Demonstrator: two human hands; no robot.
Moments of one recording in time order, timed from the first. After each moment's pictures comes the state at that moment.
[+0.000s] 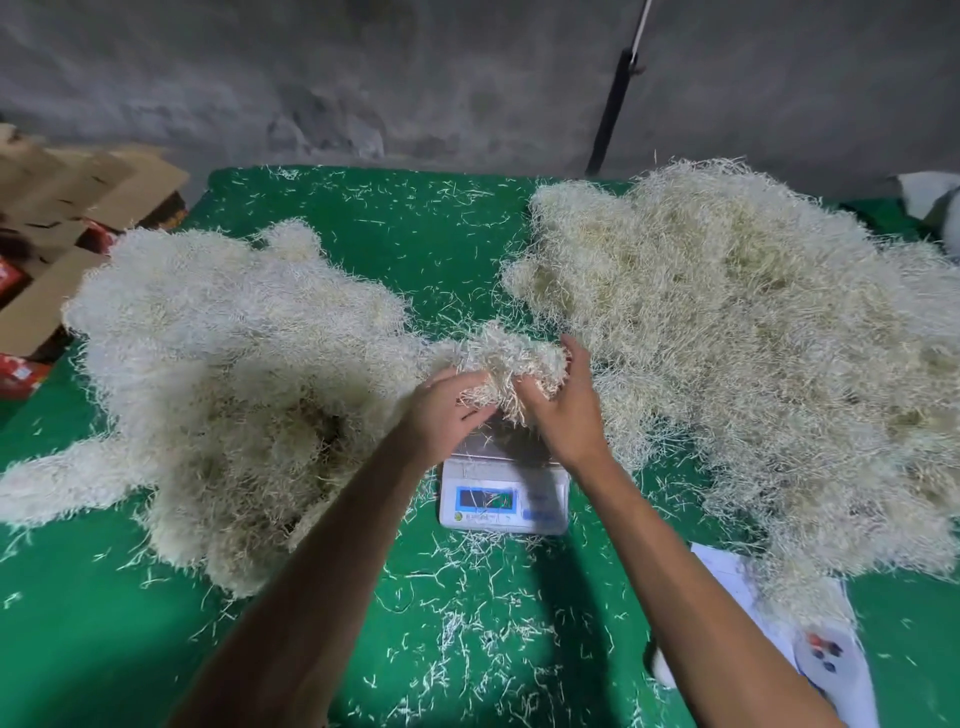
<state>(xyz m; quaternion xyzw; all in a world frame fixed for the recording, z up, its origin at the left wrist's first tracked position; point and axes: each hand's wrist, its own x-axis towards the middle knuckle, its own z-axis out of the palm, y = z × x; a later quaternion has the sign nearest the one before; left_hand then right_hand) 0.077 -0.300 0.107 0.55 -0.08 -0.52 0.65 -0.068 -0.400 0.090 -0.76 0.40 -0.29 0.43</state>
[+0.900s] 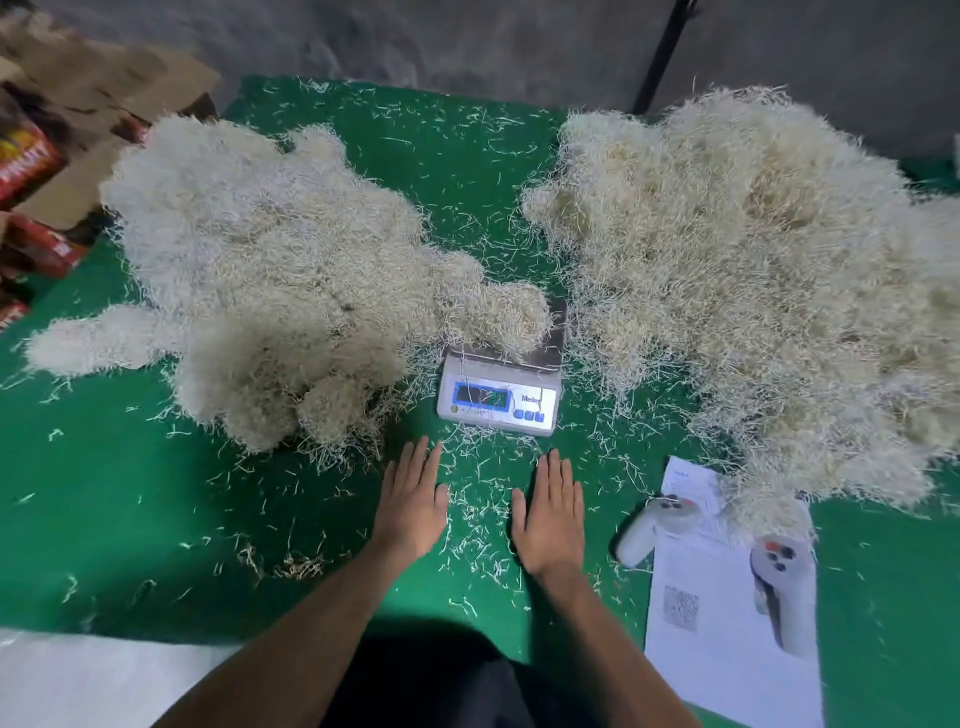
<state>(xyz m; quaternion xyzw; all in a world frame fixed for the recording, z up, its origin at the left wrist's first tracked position) -0.044 -0.111 -0.071 0.88 -0.41 -0.20 0.11 -0.216 -0.236 -0.081 -0.88 0.45 0.05 0.17</state>
